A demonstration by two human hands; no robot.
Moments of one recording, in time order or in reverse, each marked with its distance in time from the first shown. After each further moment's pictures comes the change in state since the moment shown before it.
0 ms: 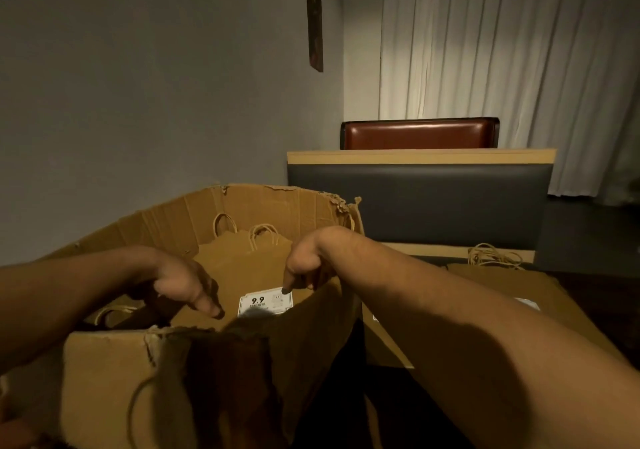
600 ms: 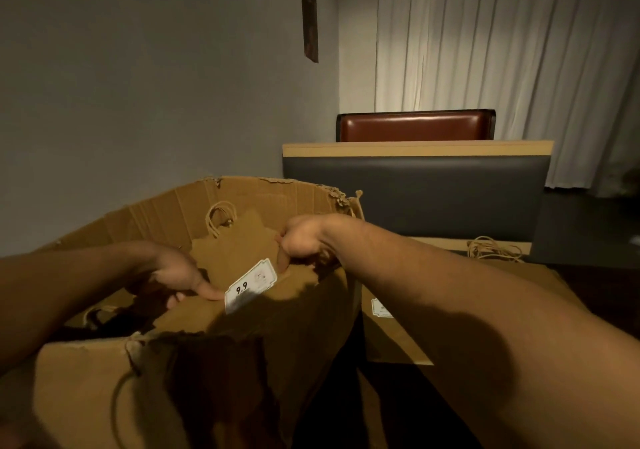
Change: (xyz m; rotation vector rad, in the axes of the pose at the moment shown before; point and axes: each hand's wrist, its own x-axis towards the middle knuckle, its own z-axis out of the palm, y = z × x) left_hand 0.037 -0.018 -0.009 -0.332 -0.084 -0.095; right_hand -0.004 0.005 -0.006 0.359 0.189 -0.083
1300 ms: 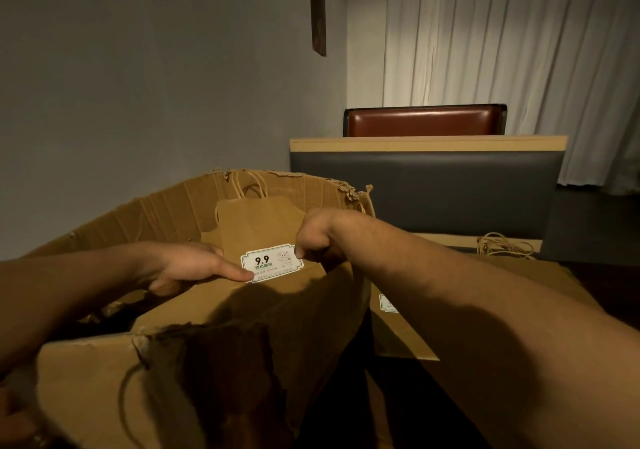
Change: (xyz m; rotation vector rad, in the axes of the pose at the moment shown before) left_hand -0.020 0.015 0.029 -0.366 0.127 0.294; right_hand 0.002 0.003 0.000 -0.154 0.147 0.024
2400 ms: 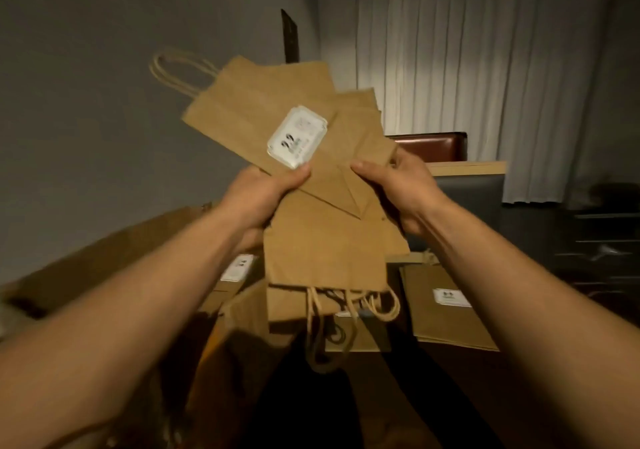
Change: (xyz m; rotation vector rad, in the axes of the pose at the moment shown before) left_hand -0.114 0.155 0.104 -0.746 0.256 0.759; right_hand -0.162 0.102 -0.095 1.046 0.626 -0.445
